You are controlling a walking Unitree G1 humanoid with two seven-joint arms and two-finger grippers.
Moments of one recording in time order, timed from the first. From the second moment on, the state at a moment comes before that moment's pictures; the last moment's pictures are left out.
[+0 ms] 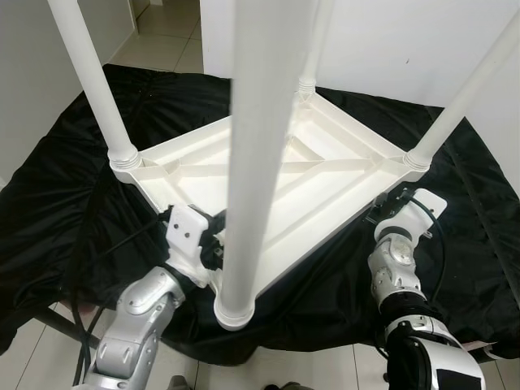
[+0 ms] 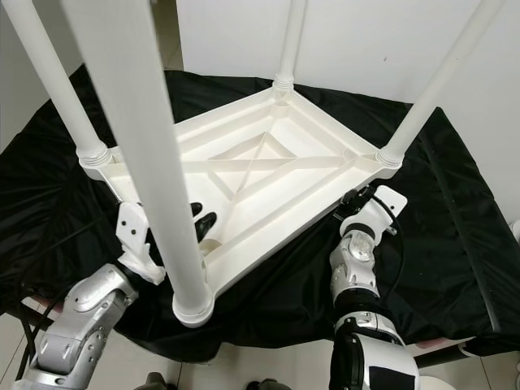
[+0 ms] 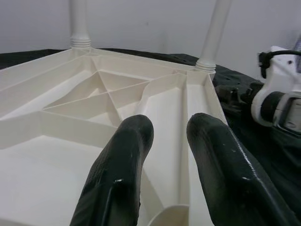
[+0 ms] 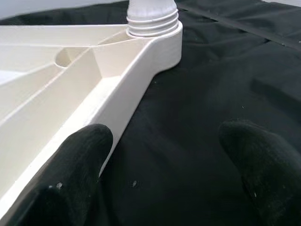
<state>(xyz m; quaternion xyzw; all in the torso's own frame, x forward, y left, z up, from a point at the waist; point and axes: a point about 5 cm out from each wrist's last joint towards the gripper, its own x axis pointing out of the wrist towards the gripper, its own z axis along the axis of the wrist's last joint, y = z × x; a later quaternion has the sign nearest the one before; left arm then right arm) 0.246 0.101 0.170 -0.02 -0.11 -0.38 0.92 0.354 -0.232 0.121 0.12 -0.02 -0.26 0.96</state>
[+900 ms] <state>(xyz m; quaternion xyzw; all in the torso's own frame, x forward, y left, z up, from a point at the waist) 0.228 0.084 0.191 -0.04 -0.11 -0.44 0.89 0.381 -0.222 0.137 0.03 0.03 -0.08 1.00</state>
